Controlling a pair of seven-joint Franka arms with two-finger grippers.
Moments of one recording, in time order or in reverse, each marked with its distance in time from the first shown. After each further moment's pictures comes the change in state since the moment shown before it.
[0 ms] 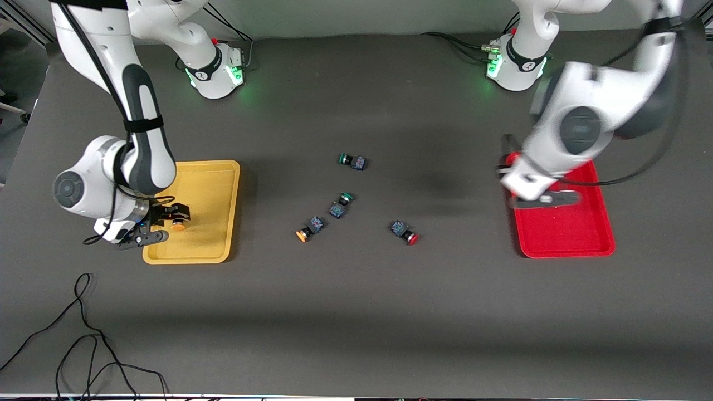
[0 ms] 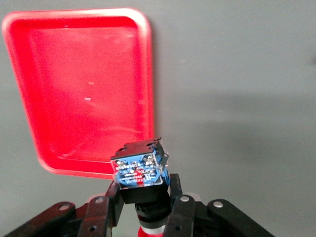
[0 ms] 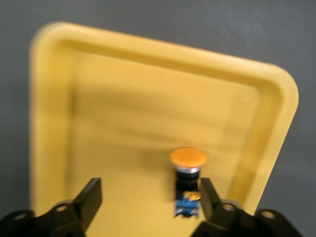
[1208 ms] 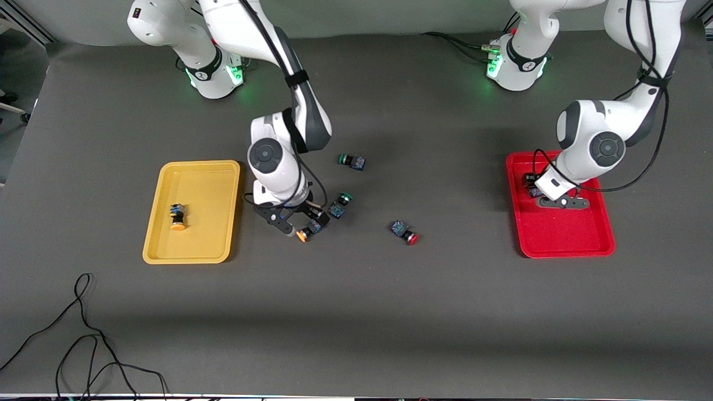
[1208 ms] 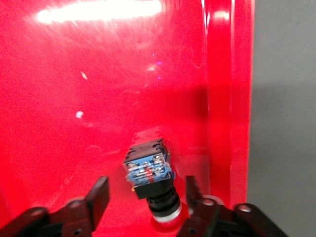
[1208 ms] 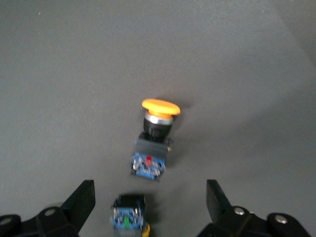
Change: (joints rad) left arm 0.202 0.117 -0.010 -0.407 0.001 0.612 0.235; right arm 0.560 0.279 0.032 0.186 0.262 0.217 1.307
